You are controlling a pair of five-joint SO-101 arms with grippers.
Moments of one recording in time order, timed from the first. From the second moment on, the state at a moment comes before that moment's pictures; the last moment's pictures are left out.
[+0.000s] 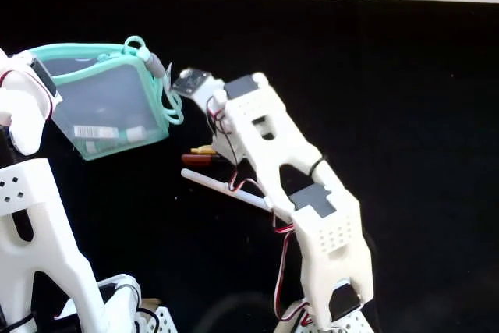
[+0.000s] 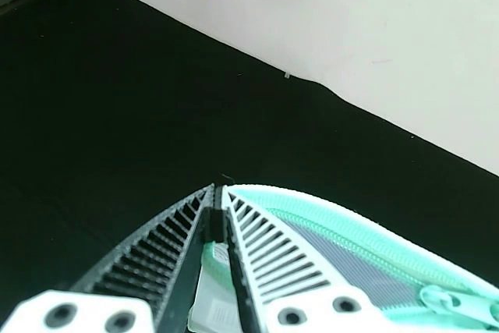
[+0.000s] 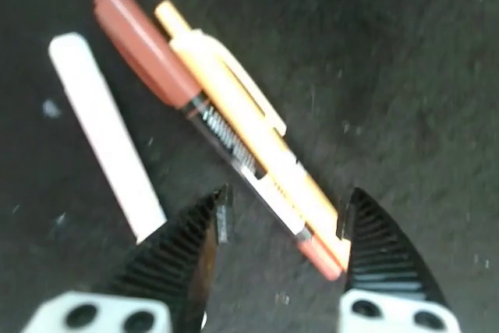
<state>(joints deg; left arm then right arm) -25.1 -23.5 15.2 57.8 14.5 -30.6 31.1 -16.3 76.6 29.3</state>
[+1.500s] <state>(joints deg) -25.2 -23.5 15.7 57.8 14.5 -19.5 38.0 -23.1 71.5 36.4</state>
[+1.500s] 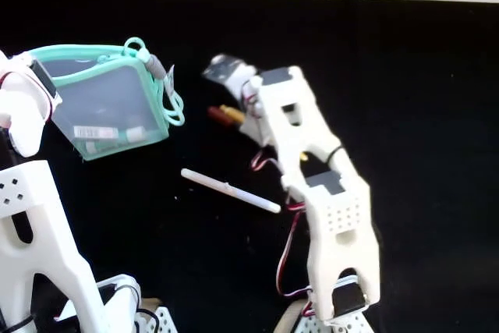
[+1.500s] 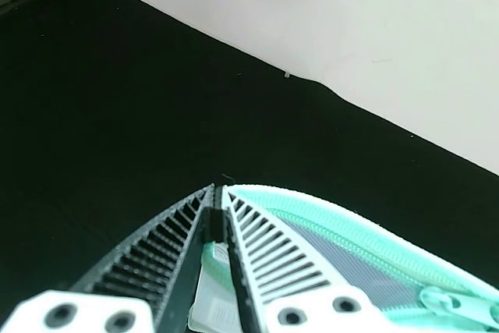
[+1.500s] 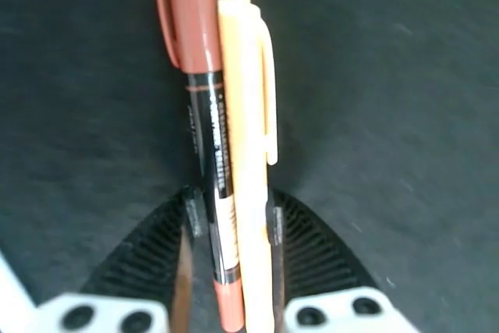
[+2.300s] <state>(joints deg) -25.2 -23.5 15.7 57.8 14.5 -17.5 38.0 -65.0 82.7 6.8</state>
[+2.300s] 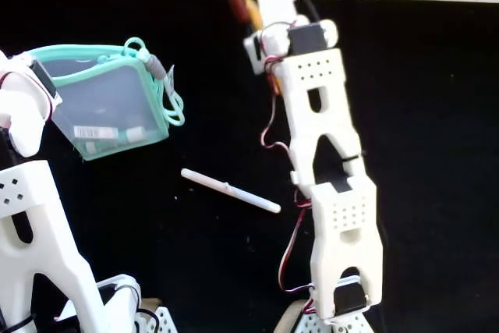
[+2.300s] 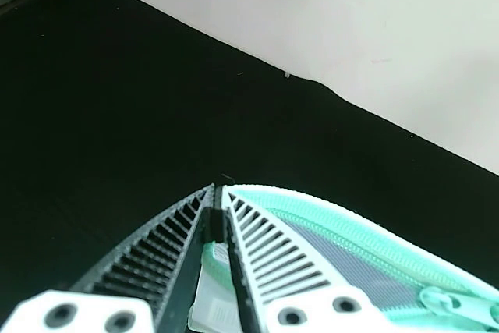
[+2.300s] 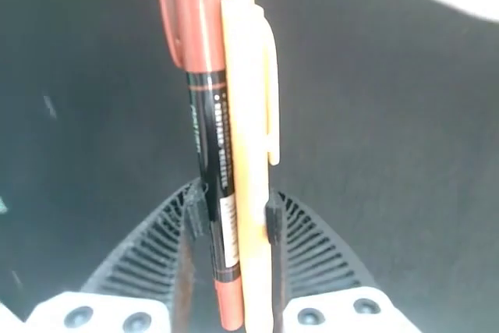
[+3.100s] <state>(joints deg) -25.2 -23.5 16.0 57.8 14.5 -34.2 38.0 -94.5 81.7 -1.6</state>
